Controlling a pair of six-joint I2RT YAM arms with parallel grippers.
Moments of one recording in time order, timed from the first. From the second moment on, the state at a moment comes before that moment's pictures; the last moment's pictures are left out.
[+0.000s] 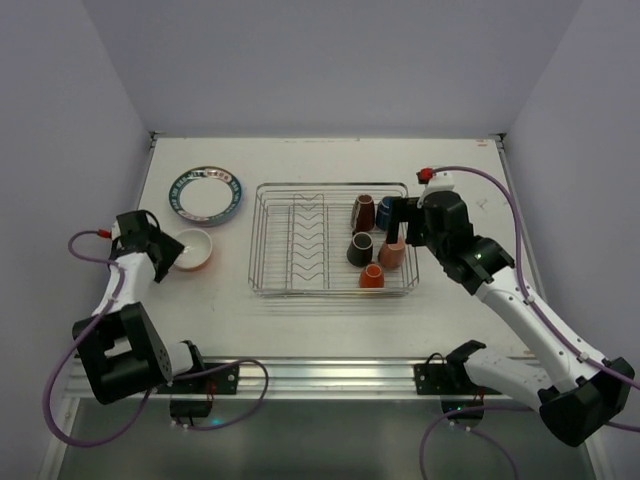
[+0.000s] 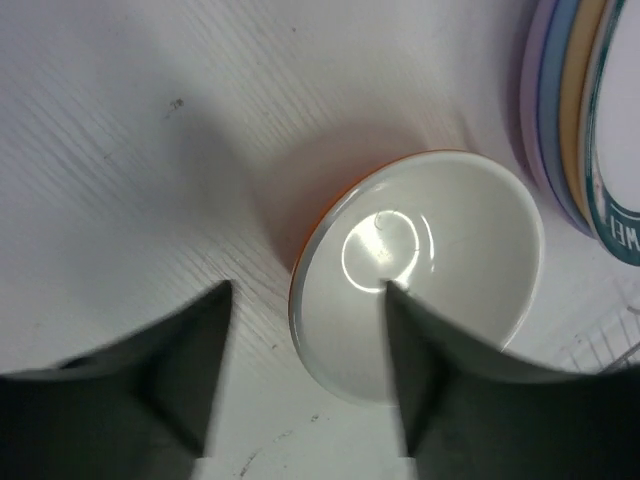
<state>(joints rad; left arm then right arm) 0.37 1.28 0.71 -0.41 -0.05 -0.68 0.52 1.02 0.98 -0.51 0.29 0.30</state>
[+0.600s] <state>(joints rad) -0.07 0.92 0.96 -0.52 -0.09 -0.43 0.53 1.07 0.97 -0.44 0.16 0.33</state>
